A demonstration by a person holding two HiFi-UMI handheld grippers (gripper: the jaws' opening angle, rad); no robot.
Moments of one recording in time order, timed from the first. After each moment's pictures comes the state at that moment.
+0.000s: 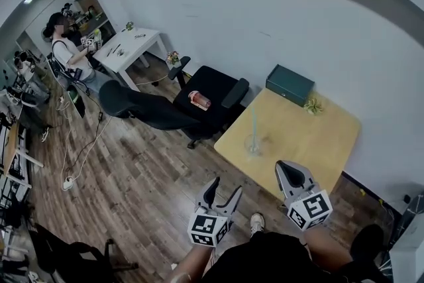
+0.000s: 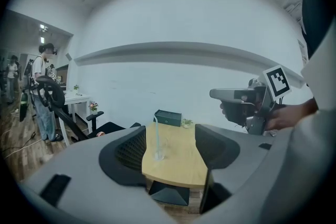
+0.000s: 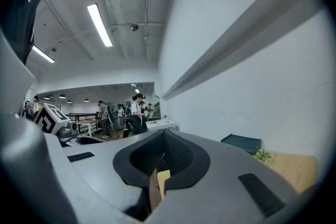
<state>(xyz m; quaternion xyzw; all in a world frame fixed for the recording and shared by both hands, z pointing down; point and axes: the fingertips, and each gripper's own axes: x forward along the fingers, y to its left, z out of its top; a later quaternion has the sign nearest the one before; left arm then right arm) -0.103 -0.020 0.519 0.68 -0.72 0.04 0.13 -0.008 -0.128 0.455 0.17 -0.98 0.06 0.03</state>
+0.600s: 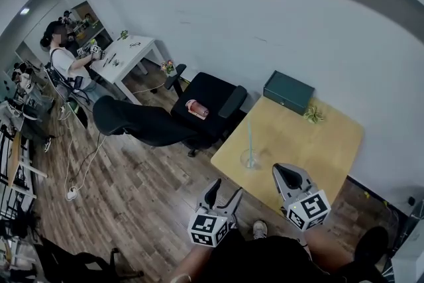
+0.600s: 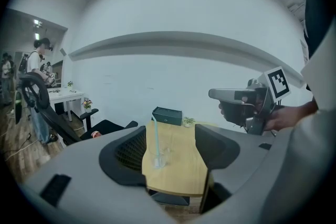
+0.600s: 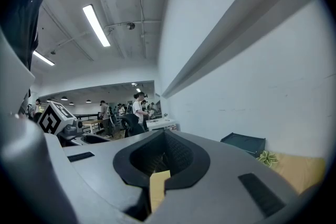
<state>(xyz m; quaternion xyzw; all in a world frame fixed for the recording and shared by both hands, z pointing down) -0.119 -0.094 0.532 0.69 -0.71 0.06 0.16 -0.027 -0.193 0.471 0.16 -0.98 0.07 0.04</state>
